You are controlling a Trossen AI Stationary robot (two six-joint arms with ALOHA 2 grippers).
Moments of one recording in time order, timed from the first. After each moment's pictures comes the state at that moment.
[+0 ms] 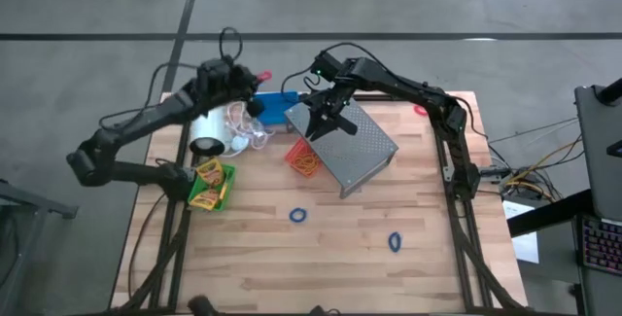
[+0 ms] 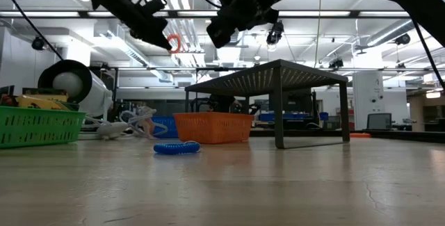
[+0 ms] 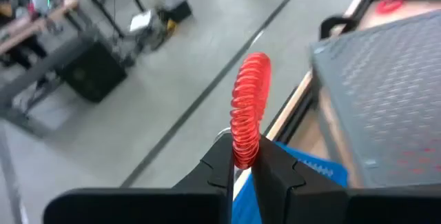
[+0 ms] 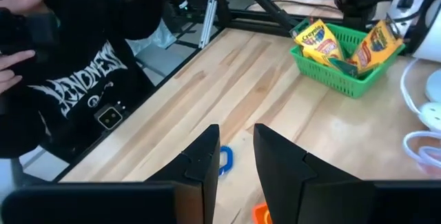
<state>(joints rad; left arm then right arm) 0.72 1.20 0.95 -0.18 -0.08 0.36 -0.49 2.10 2.03 -1.04 -1.14 -0.72</state>
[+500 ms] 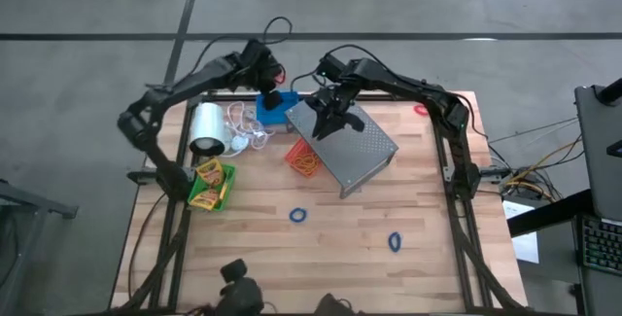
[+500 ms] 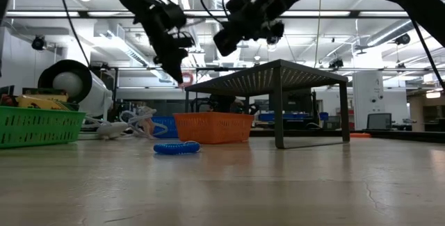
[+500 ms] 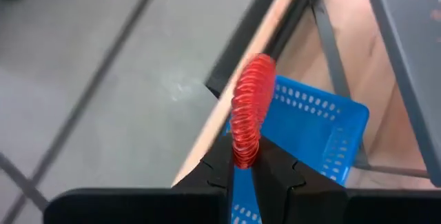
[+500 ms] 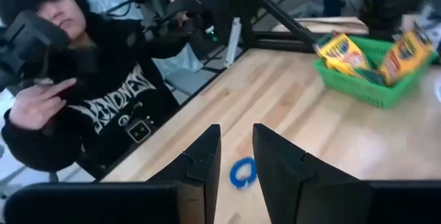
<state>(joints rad) 0.78 1.70 1.40 -0.64 -0.06 0.37 -0.54 2.09 1.91 -1.04 -1.32 -0.80</state>
